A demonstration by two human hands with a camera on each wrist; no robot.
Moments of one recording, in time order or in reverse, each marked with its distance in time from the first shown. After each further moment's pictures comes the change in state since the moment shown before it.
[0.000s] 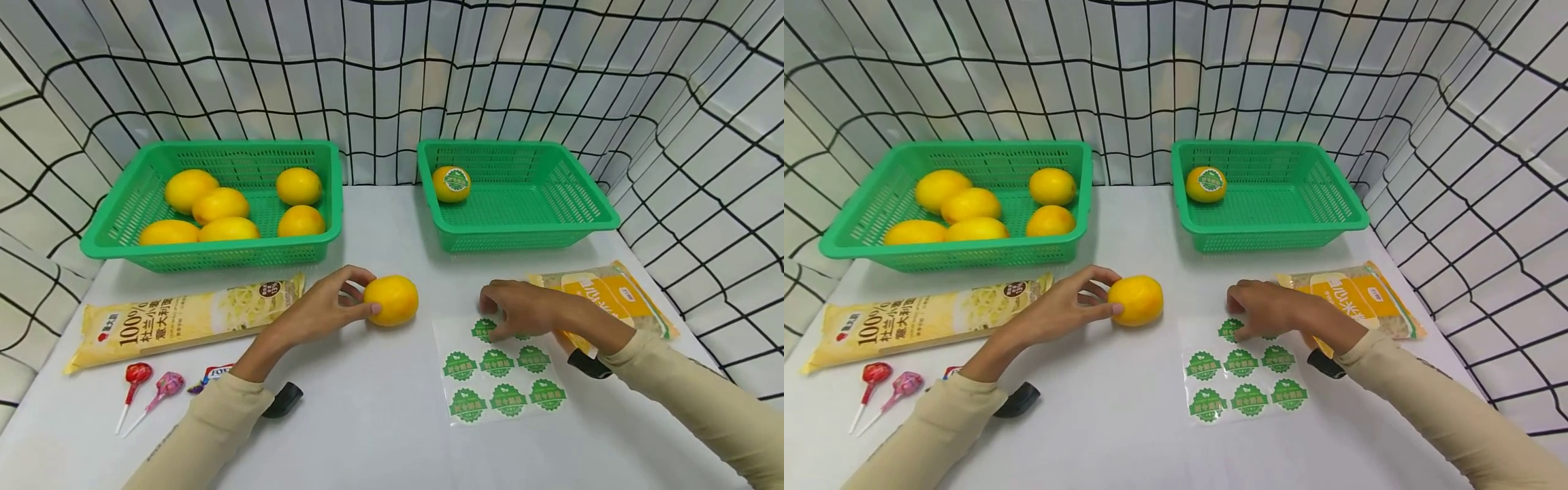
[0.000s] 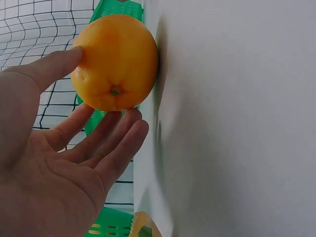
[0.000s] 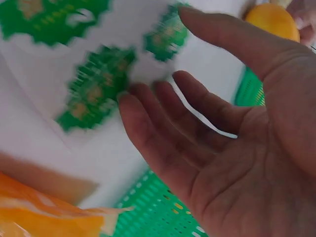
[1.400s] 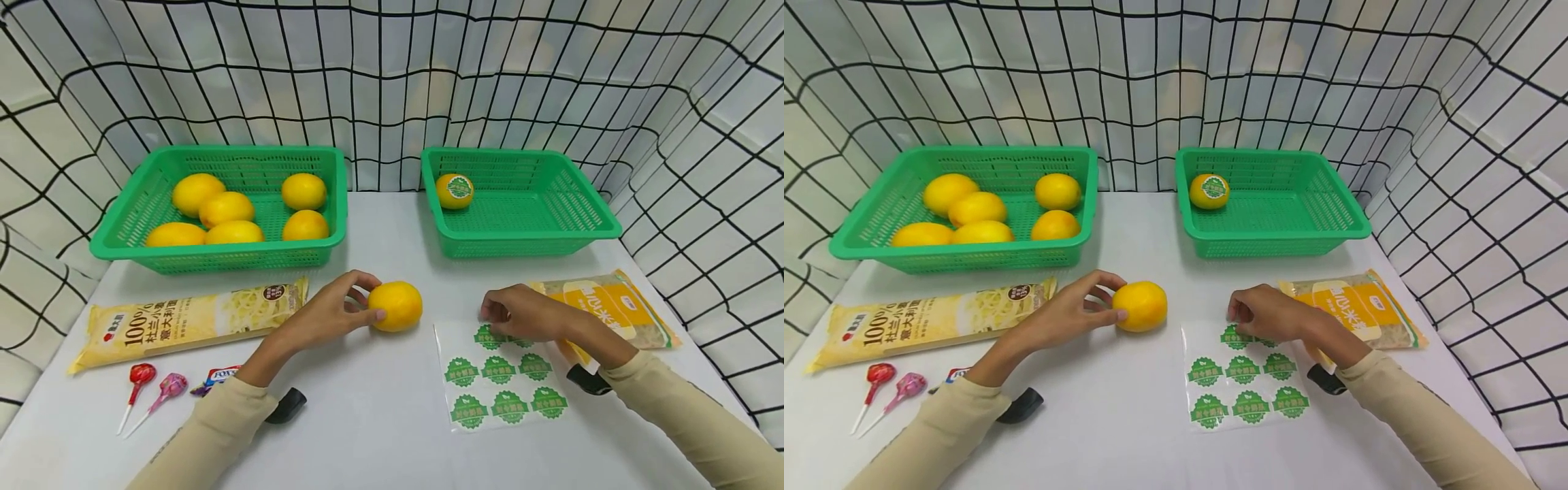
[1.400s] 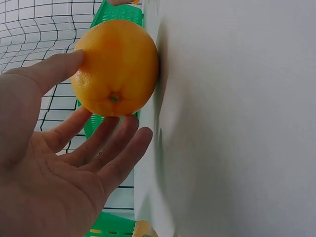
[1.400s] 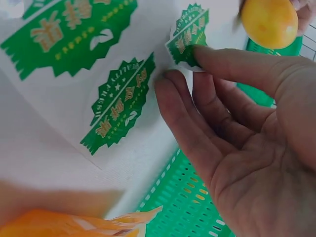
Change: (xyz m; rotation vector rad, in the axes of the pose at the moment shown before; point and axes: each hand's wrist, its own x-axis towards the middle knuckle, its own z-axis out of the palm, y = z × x) left_hand -0.002 0.000 0.003 -0.015 -0.002 0.030; right_hand 0.001 0.012 0.012 0.157 0.127 -0.129
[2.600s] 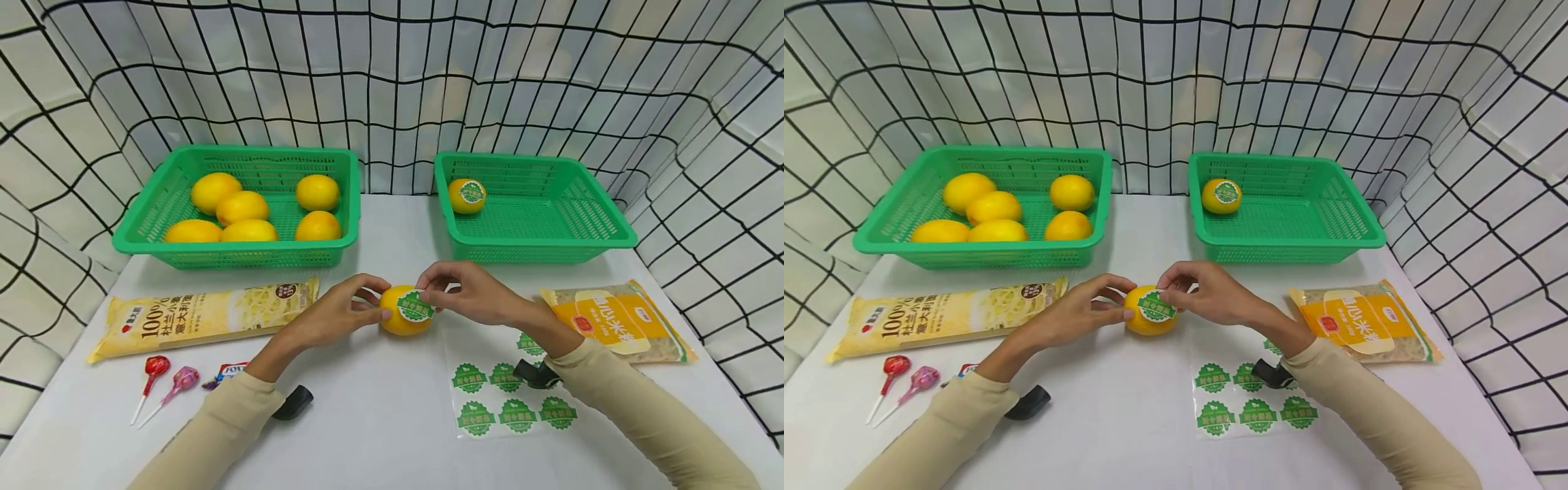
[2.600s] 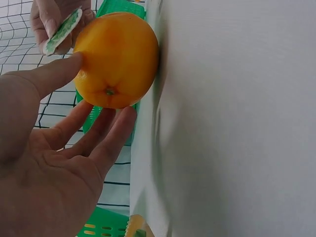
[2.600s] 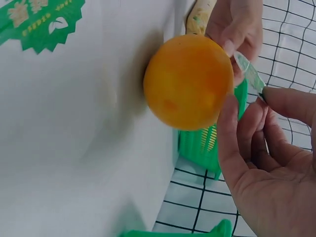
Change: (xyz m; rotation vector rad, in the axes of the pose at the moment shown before) left_hand -0.003 -0.004 -0.004 -0.083 -0.028 0.007; right_hand 0.064 -0.080 0.002 0.463 0.159 -0.179
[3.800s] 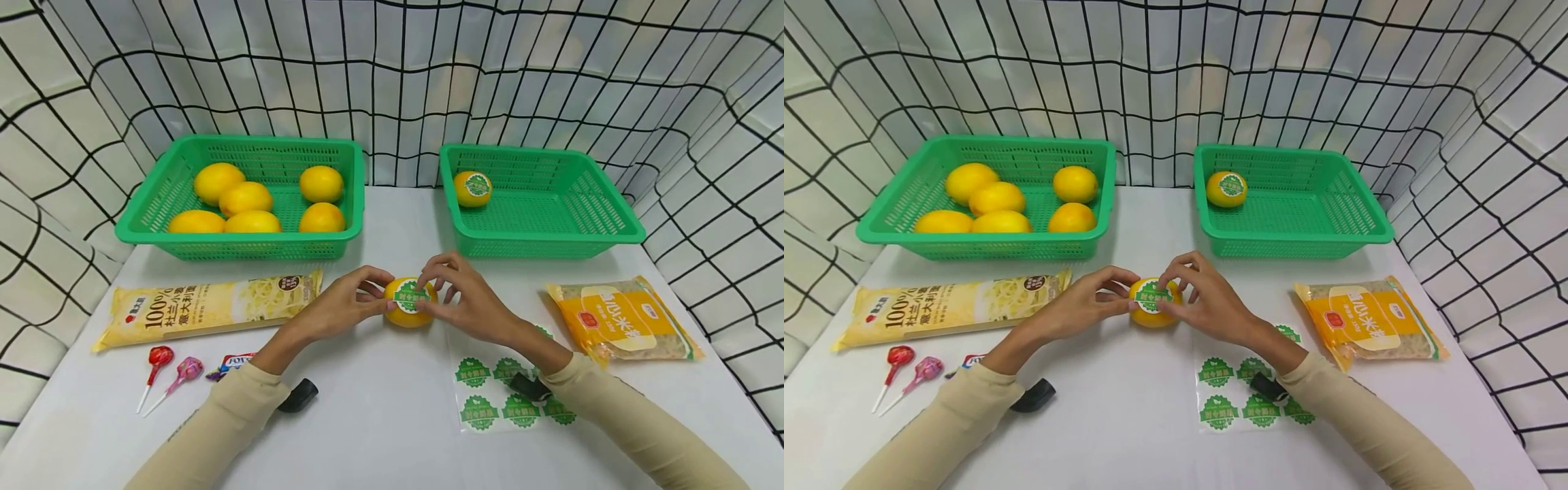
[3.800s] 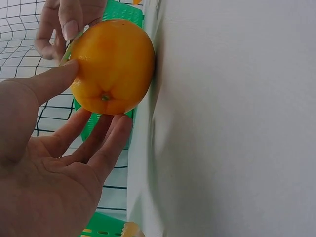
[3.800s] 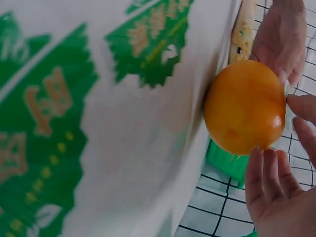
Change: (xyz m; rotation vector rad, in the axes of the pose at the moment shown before) left_hand 0.003 0.000 0.003 -0.005 0.033 -0.009; right_hand -0.003 0.027 0.033 -0.198 0.254 -0.184
